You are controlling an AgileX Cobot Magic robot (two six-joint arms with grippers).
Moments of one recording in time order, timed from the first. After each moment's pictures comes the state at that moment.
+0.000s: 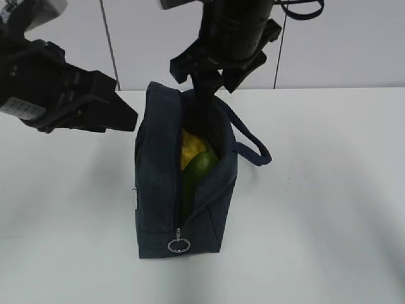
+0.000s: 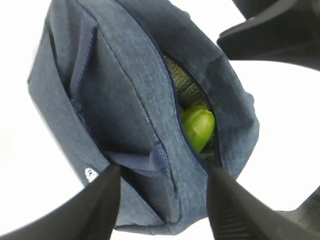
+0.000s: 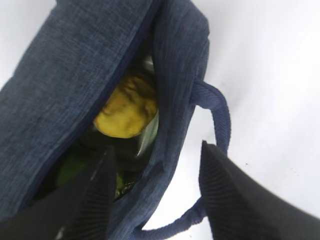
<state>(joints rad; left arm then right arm) -0.44 1.31 -1.00 -0.52 0.67 0.21 0.56 1.92 -1.91 -0.07 1.24 -0.02</state>
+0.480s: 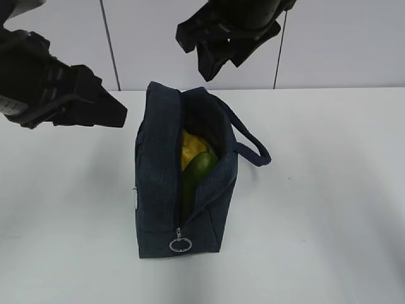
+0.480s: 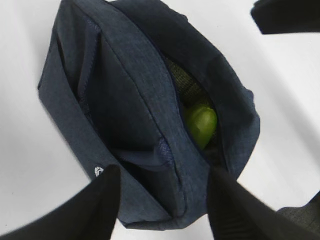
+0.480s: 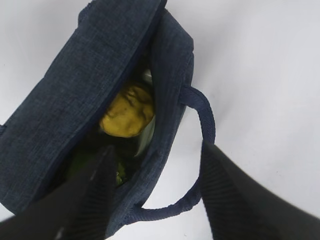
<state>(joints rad) -0.44 1.27 -1.00 -0.48 0.68 0.21 0.56 1.84 -1.91 -0.07 1.25 -0.03</state>
